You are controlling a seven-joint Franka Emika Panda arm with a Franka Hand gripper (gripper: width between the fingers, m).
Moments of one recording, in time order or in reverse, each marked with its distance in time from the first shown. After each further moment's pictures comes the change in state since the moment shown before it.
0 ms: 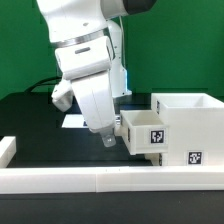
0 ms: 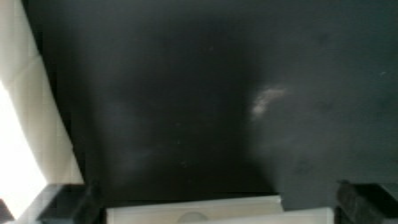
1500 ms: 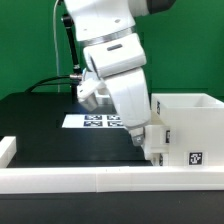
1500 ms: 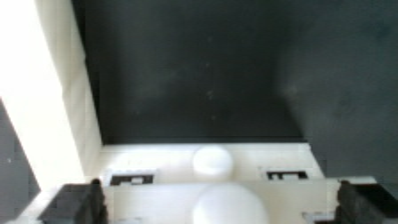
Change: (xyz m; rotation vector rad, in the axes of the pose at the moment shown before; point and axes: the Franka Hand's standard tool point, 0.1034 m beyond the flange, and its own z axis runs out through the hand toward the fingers) arm 0.040 0.010 0.006 -0.015 -0.034 -0.058
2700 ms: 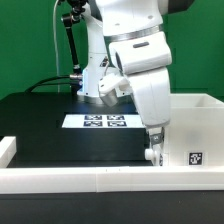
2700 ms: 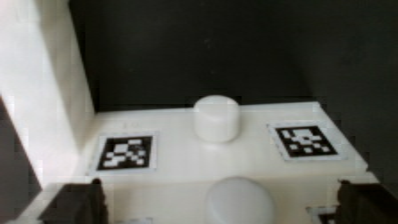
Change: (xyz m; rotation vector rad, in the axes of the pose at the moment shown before) arm 0.026 0.003 0.004 0.016 -0.052 0.066
